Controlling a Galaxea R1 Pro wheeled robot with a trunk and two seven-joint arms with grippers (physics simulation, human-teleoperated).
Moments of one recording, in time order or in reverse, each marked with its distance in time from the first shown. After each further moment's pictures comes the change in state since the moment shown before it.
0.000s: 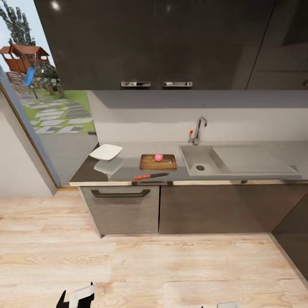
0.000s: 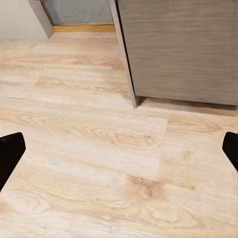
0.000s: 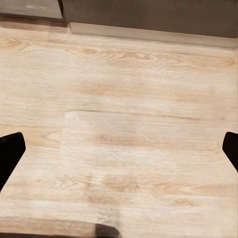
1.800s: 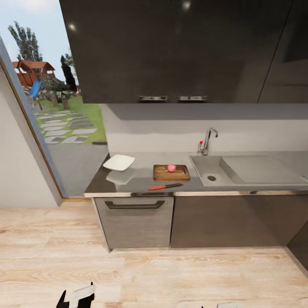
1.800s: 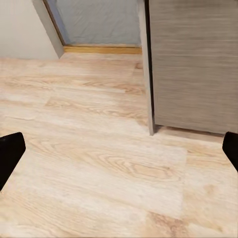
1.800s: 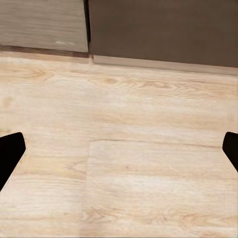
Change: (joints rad) left arm 0.000 -0.001 0.000 0.000 0.000 0.000 0.000; right arm 0.000 0.000 -0.001 0.000 0.000 0.000 0.000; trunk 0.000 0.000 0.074
